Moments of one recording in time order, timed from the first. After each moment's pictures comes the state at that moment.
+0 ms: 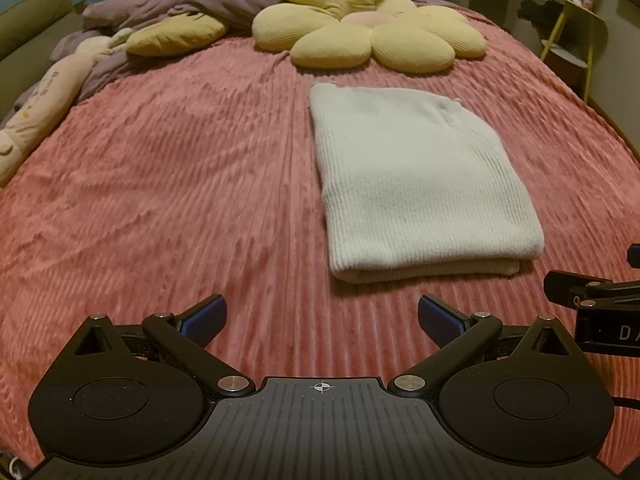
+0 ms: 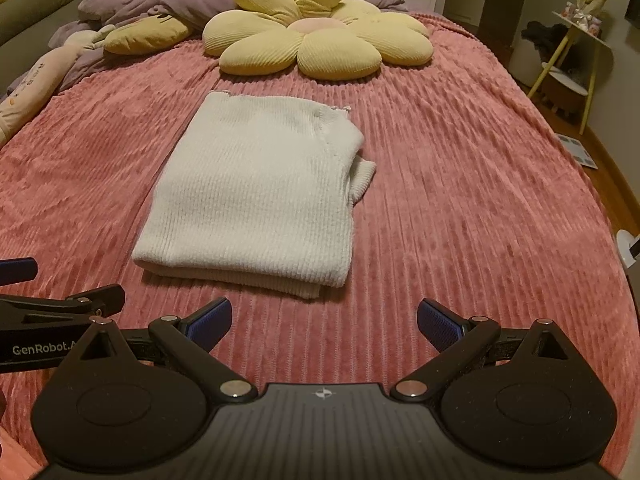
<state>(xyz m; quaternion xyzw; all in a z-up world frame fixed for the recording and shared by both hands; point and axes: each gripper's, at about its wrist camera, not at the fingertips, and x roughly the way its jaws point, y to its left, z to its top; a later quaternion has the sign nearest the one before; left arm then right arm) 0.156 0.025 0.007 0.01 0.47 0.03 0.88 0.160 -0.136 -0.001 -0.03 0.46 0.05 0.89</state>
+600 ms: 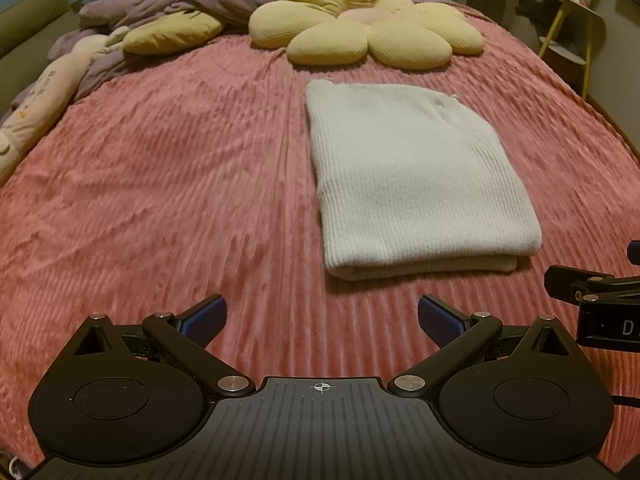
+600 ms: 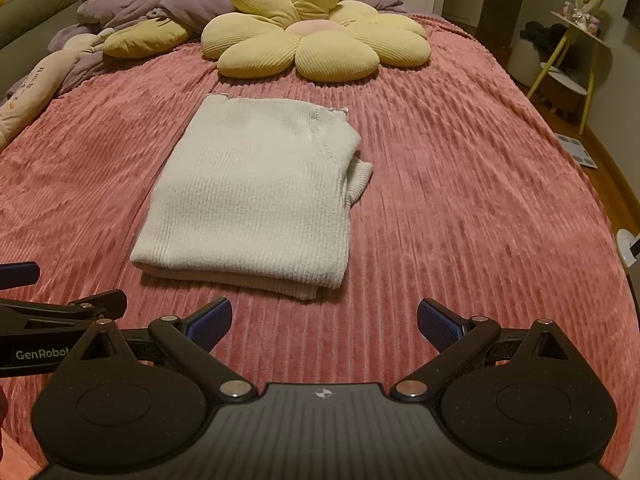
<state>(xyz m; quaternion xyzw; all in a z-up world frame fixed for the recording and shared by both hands) 0.156 0.022 0.006 0.01 0.47 0.03 0.88 0.160 -0.140 -0.002 -0.03 0.46 0.05 0.89</state>
